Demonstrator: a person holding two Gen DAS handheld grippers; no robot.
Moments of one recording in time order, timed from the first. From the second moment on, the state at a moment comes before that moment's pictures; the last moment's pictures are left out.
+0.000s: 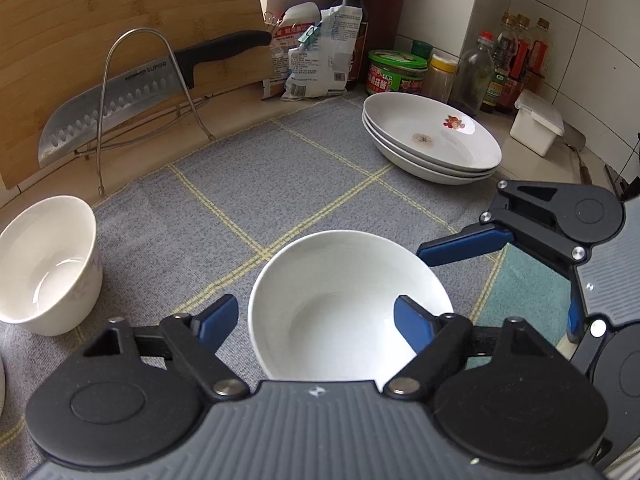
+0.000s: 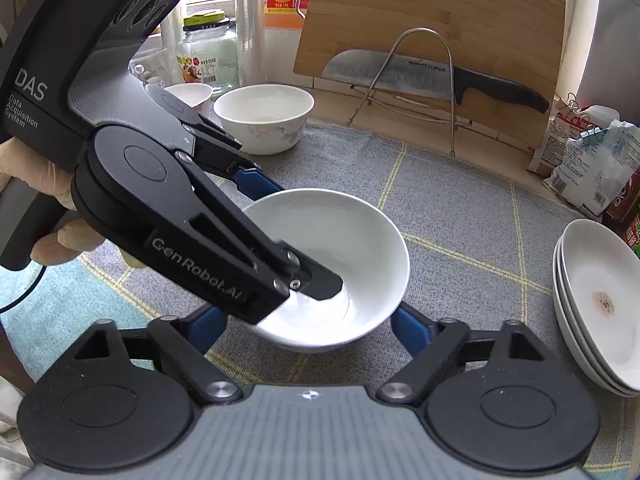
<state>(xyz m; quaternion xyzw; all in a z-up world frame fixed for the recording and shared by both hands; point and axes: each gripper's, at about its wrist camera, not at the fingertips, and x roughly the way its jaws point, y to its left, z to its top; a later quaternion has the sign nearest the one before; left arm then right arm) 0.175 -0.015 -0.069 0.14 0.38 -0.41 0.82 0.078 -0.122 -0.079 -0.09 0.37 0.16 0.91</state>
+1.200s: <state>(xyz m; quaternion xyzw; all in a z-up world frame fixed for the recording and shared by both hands) 0.176 0.075 -0.060 0.10 0.33 -0.18 0.92 0.109 -0.100 -0.042 -0.08 0.35 0.15 0.92</state>
